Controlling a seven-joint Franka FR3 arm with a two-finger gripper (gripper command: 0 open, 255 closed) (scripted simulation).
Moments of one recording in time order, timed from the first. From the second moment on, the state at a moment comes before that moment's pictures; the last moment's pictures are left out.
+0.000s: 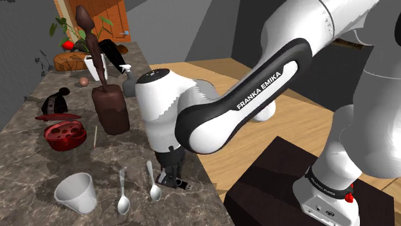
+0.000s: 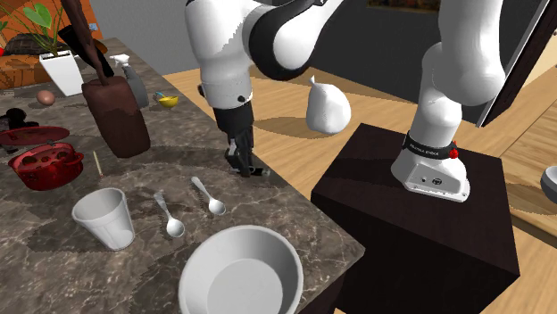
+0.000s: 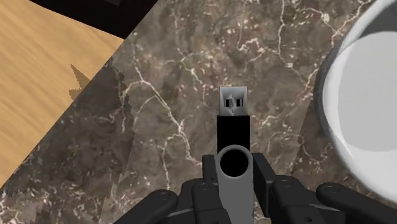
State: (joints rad) arm 0.43 0.21 0.44 -2.10 -0.04 2.19 0.47
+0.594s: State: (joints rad) arm 0.59 0.33 0.49 -1.94 -0.10 2.14 0.70
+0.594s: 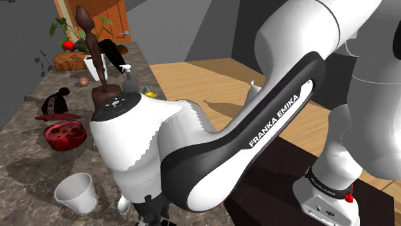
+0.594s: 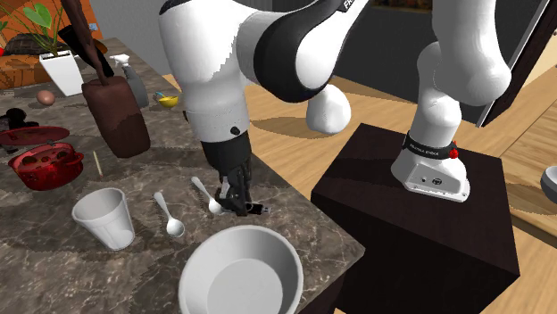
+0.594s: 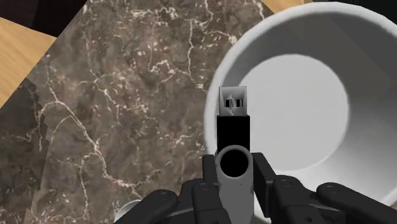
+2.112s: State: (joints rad) arm 0.76 0.59 0.47 -1.78 -0.22 2.22 0.90
